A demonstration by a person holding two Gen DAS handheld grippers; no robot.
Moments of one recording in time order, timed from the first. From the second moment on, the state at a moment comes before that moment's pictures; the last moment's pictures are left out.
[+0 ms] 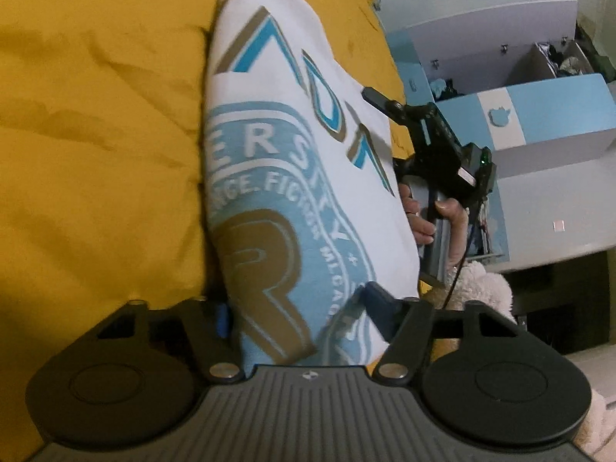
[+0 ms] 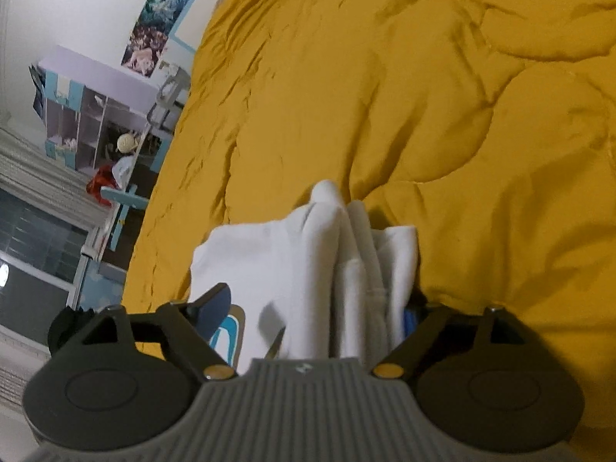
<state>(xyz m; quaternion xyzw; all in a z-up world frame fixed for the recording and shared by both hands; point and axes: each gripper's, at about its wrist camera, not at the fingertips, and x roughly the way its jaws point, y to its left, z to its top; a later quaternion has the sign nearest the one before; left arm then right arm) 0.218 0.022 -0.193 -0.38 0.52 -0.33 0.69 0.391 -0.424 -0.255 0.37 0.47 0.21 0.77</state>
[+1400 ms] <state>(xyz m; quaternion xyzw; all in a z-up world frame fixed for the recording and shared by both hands) 0.159 0.315 -0.203 -0.47 0.41 -0.16 0.77 0.467 0.006 -0.184 0.26 0.45 0.33 0.79</state>
